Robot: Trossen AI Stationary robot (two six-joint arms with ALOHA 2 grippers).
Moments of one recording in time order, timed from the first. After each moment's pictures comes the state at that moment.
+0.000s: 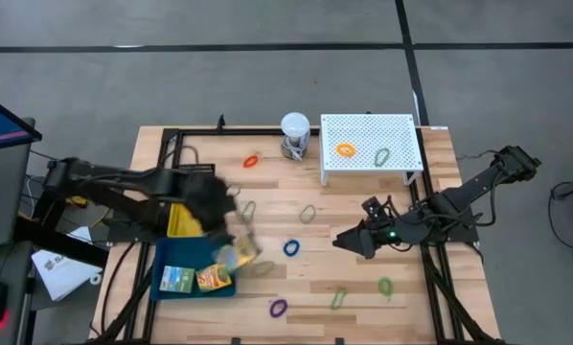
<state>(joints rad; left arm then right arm) -0.09 1.11 0.89 -0.66 0.45 -0.78 0.55 1.12 0.99 -0.29 0.45 1.27</state>
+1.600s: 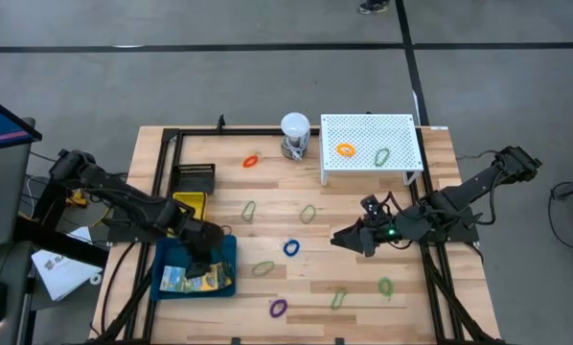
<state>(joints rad) -0.38 1.13 0.62 -0.57 0.29 -0.60 0.53 1.12 0.99 -0.23 0.42 1.24</state>
